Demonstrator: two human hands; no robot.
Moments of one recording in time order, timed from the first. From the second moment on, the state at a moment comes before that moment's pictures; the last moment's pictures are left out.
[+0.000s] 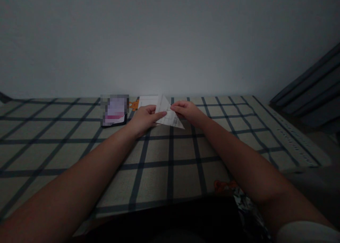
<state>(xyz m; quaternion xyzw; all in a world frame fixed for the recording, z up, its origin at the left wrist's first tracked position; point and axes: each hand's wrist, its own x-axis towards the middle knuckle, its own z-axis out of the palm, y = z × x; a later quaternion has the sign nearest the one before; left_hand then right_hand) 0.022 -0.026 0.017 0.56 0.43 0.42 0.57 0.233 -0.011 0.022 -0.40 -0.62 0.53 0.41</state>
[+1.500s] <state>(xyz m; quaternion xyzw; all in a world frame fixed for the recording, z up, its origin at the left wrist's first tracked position) 0.027 -0.032 0.011 0.57 0.50 0.48 0.45 0.231 -0.014 0.019 -0.42 -0.69 0.47 0.36</state>
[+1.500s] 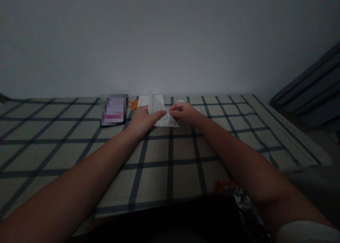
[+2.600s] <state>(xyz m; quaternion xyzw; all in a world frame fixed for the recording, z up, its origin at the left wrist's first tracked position) 0.028 -0.026 0.016 0.51 0.43 0.53 0.52 0.235 -0.011 0.020 -0.39 -0.72 0.43 0.38</state>
